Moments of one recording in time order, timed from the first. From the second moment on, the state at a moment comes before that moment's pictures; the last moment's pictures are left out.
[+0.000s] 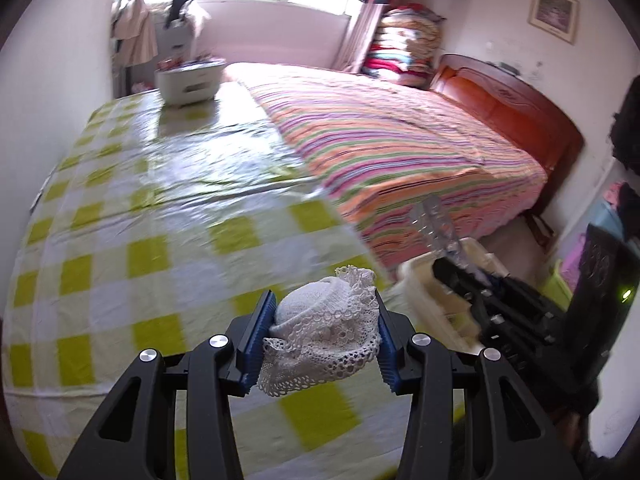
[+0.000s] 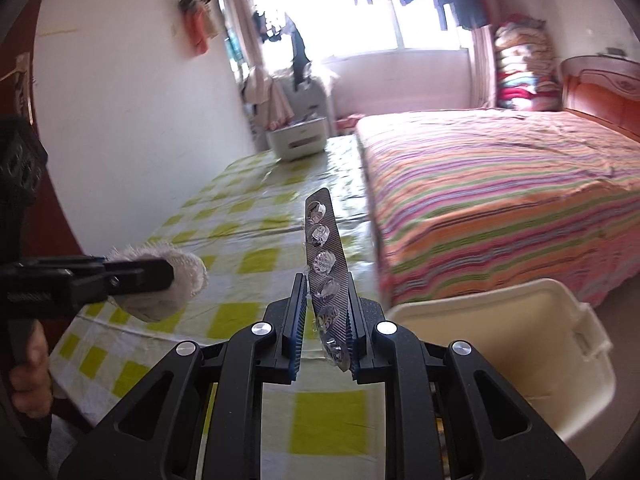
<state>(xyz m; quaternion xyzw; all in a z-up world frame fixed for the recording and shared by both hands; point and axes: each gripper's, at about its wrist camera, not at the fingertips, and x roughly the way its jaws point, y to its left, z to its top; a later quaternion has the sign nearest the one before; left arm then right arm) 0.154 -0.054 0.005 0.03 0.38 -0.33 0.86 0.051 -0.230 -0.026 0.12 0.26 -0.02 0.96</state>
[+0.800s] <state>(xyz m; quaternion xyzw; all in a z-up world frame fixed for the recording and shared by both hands) 0.123 -0.167 0.028 0.05 0.37 -0.45 0.81 0.045 -0.292 -0.068 0.19 0.28 -0.18 0.92</state>
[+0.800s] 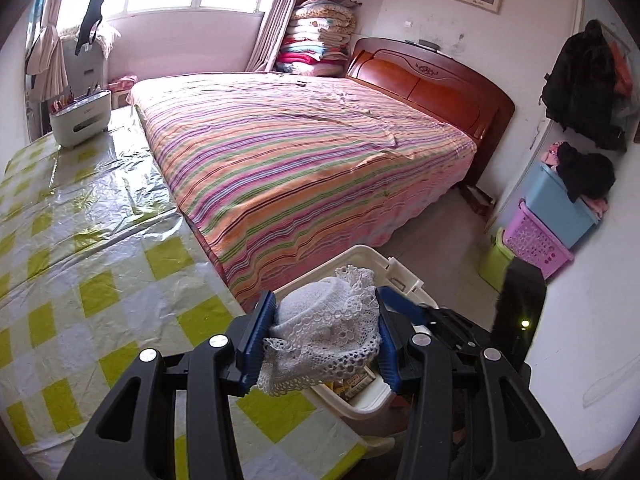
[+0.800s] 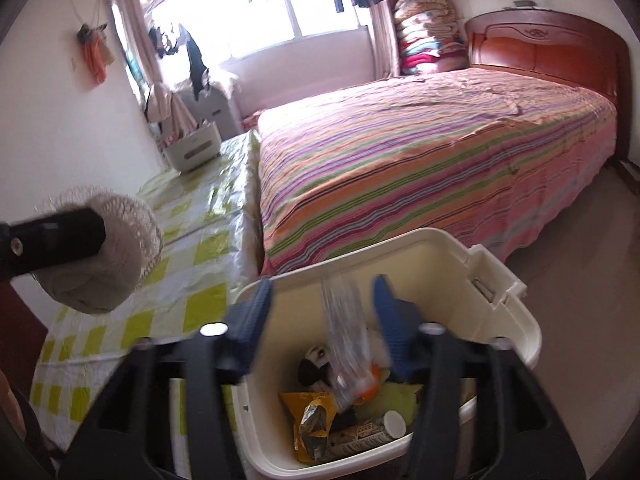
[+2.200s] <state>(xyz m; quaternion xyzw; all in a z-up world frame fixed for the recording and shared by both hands) 0.080 -0.250 -0.028 0.16 0.40 -0.39 0.81 -0.054 -0.304 -0.065 0.31 0.00 -0.21 0.93</state>
